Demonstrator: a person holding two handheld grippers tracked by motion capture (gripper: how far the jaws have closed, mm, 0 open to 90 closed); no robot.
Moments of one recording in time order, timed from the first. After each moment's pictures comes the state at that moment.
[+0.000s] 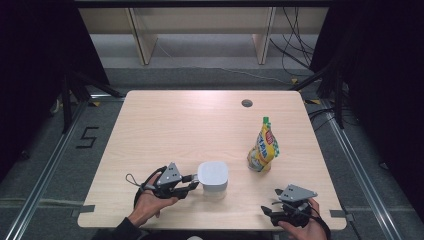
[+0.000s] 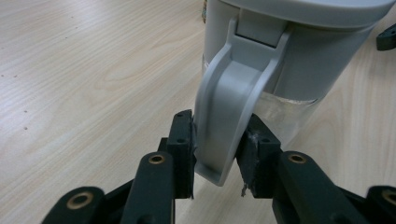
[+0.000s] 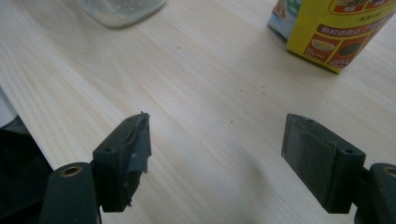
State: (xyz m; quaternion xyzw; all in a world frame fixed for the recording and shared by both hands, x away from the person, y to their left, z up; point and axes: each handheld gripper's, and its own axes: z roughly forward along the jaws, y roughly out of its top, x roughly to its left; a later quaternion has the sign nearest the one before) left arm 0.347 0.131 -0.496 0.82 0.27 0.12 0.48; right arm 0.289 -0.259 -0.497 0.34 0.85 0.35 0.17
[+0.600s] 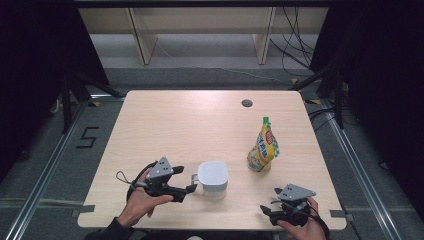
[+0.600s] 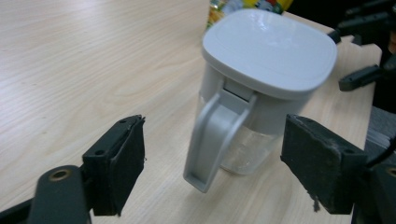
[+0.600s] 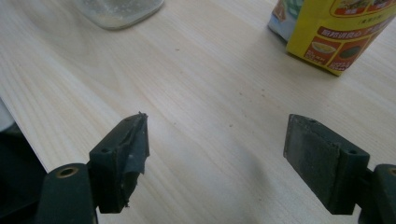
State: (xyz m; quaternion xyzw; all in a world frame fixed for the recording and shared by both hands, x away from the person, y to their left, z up) left arm 0.342 0.146 -0.458 0.80 0.31 0.10 0.50; right arm 0.291 -0.257 -0.498 0.35 0.85 0.35 0.17
